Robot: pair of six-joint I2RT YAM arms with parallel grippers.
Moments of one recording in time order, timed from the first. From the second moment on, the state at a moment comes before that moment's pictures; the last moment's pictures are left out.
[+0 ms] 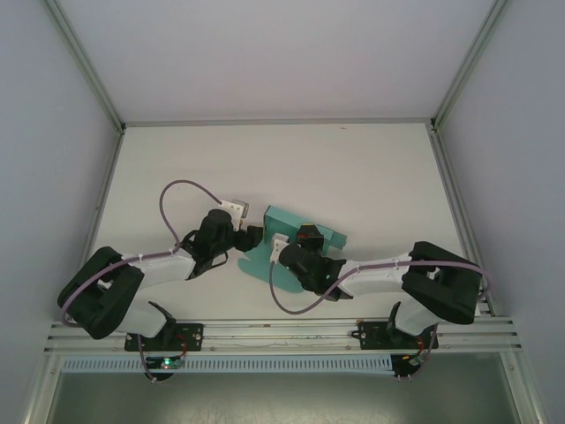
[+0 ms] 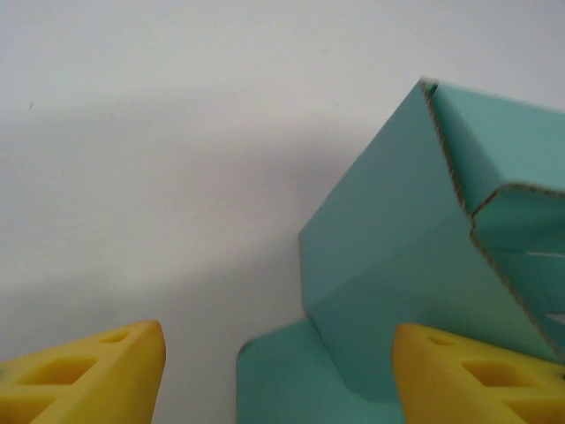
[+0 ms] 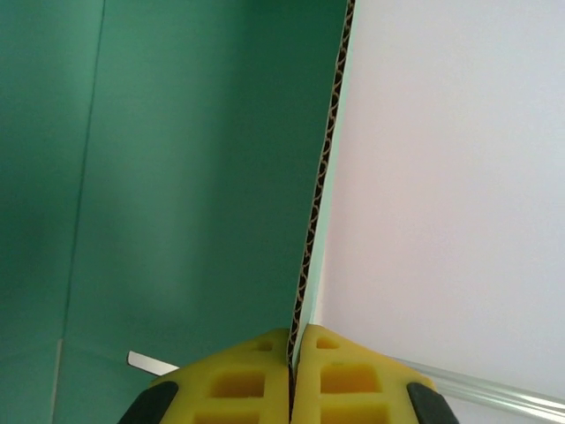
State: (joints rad) left arm -0.55 1.40 0.45 0.36 0.10 -0.30; right arm 1.11 1.54 0.54 0.33 0.99 -0.94
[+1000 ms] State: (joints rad) left arm -0.53 1.77 0.77 0.36 0.32 -0.15; right arm 1.03 1.58 0.57 0.34 0.97 -0.94
